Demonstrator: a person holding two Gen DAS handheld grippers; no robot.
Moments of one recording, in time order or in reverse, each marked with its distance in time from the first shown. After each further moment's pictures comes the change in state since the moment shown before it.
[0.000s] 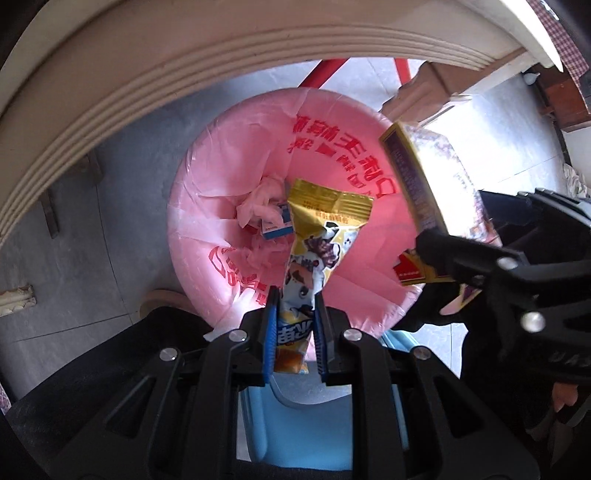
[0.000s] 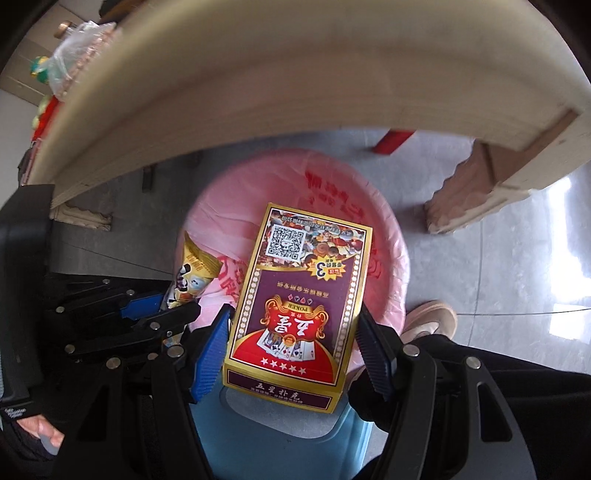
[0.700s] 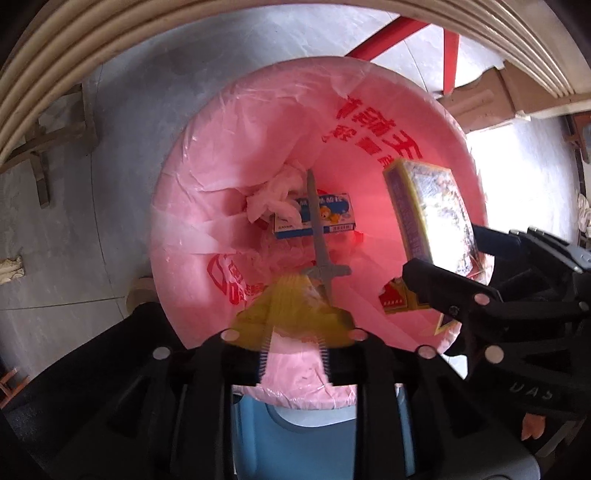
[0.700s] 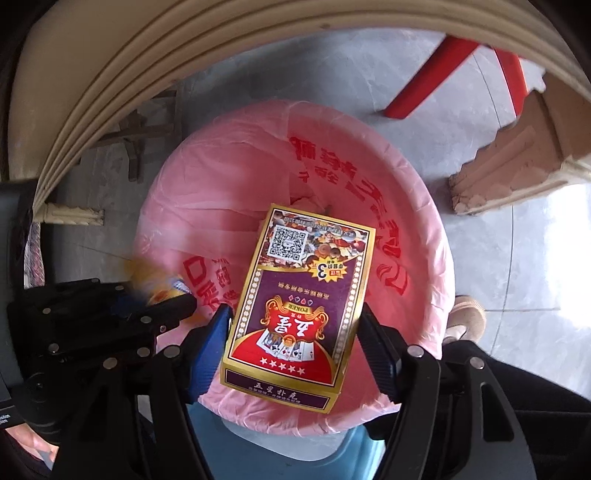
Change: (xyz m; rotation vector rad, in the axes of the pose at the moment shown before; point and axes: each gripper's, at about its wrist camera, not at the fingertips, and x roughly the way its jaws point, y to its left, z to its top) left arm 0.058 0.026 0.027 -0.130 0.078 0.002; right arm 0.071 -0.023 0.017 0.059 0.088 0.052
